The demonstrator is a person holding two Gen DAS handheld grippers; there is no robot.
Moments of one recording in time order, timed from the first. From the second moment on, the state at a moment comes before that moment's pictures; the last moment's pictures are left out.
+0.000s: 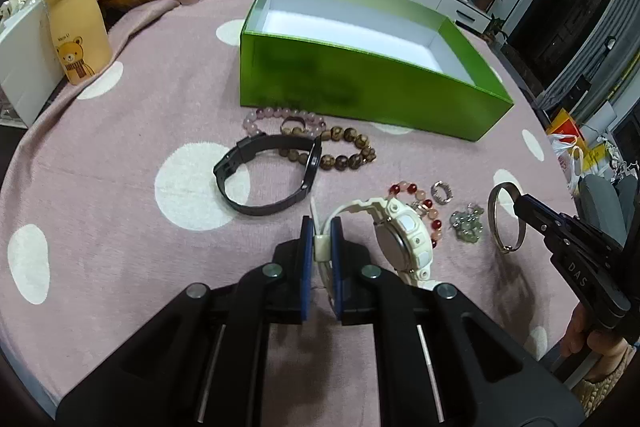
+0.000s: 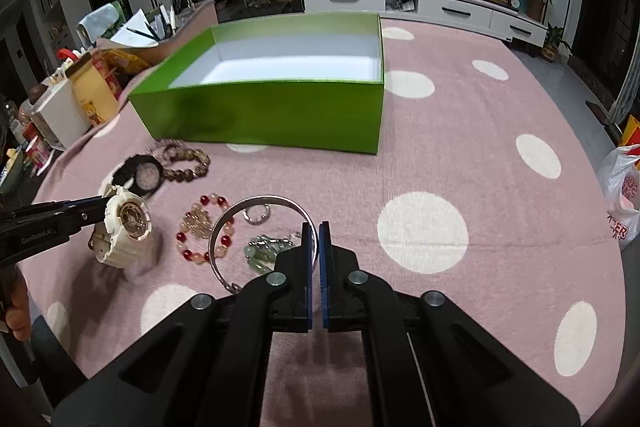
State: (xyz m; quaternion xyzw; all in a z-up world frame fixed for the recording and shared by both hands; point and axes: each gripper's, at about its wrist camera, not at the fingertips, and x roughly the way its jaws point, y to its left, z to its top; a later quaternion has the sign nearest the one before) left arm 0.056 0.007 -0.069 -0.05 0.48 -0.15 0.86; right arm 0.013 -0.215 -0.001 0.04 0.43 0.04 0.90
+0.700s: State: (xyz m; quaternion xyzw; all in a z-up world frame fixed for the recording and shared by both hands) left arm 0.104 -0.001 0.008 -0.03 0.41 -0.13 0.90; right arm 0.050 -0.228 0.063 0.06 0.33 0.03 0.94
